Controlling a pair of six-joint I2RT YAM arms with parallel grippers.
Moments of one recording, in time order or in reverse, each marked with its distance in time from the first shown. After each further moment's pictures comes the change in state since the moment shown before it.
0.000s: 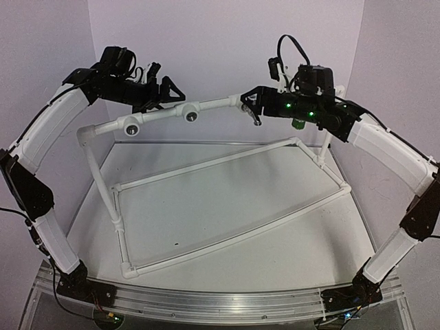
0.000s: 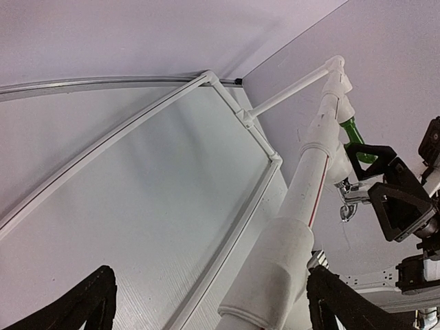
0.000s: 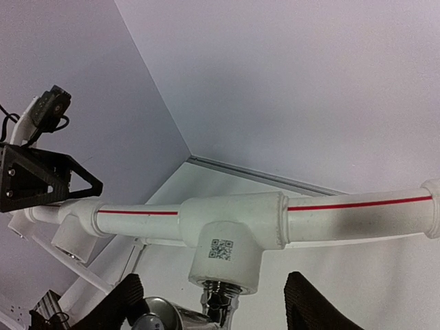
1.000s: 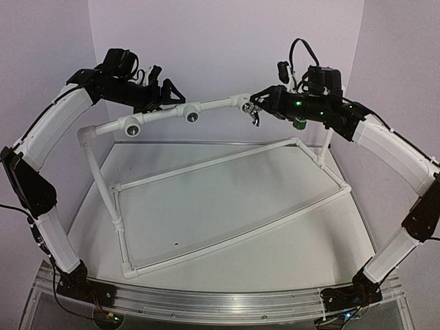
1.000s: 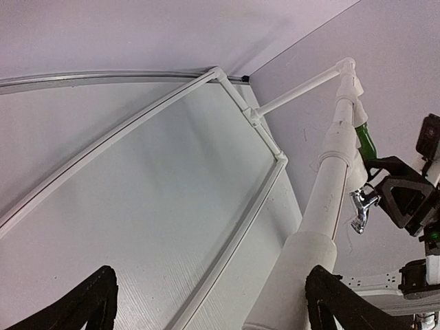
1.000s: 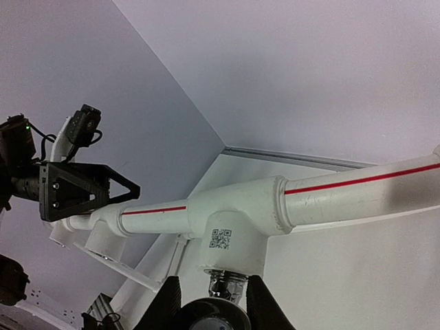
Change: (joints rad) left arm 0.008 0.031 0.013 -0.015 0.003 -0.002; right arm -0.095 -0.022 -0.047 0.015 -0.220 0.219
